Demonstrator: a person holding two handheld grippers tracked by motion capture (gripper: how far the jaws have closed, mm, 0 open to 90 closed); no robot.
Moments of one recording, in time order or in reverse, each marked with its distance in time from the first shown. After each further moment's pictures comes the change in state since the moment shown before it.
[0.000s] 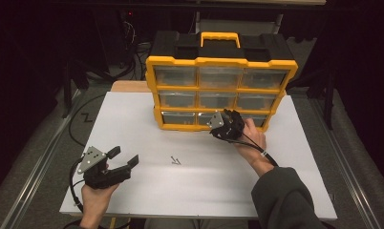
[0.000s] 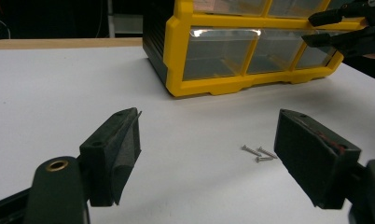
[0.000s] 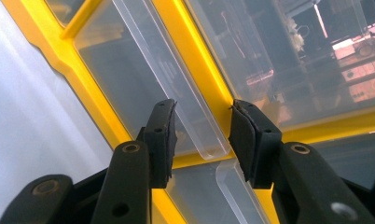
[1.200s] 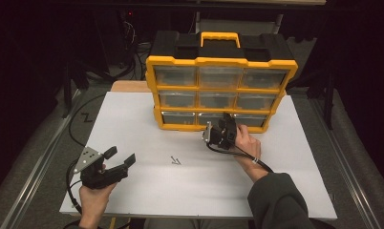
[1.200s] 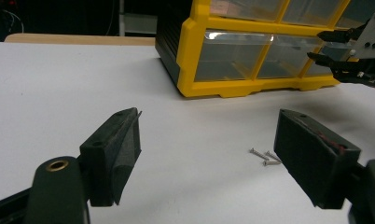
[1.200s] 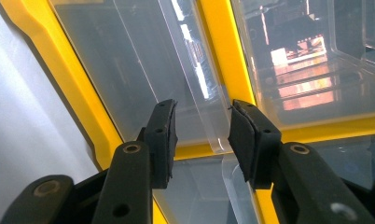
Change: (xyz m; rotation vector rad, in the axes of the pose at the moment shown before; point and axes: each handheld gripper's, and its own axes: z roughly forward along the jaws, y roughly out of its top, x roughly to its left) left arm 0.005 -0.001 -0.004 -0.013 0.035 -0.048; right arm 0.042 -0.002 0.011 0.057 -0.240 -0.158
